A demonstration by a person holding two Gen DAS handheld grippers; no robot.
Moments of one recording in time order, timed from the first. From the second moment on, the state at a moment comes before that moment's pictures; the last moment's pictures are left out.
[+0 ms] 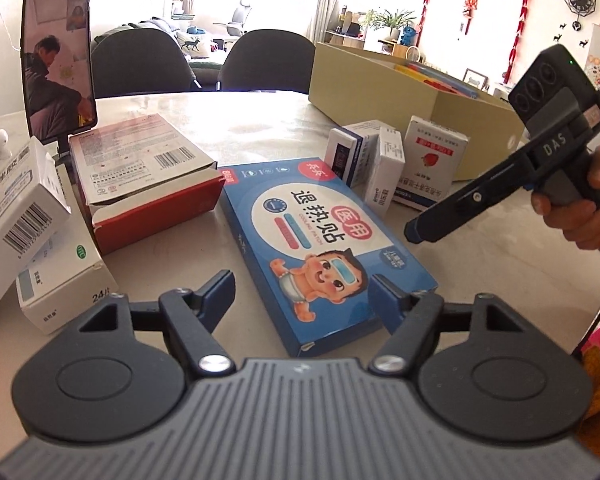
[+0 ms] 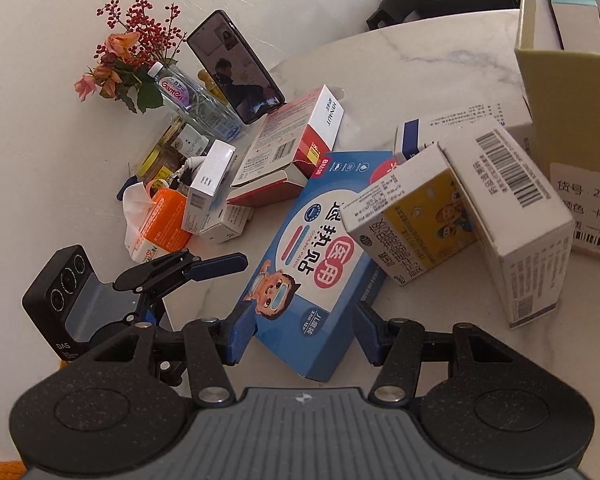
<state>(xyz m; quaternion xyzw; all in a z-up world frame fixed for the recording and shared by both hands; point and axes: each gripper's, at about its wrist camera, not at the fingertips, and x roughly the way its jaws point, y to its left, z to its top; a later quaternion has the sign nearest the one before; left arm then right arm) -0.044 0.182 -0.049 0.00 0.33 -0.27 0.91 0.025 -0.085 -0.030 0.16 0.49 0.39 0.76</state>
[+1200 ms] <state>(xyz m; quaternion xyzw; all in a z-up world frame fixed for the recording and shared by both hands) -0.041 0.200 -0.070 -0.11 0.32 -0.28 0.90 0.020 -0.089 -0.047 0.27 0.47 0.38 0.75</state>
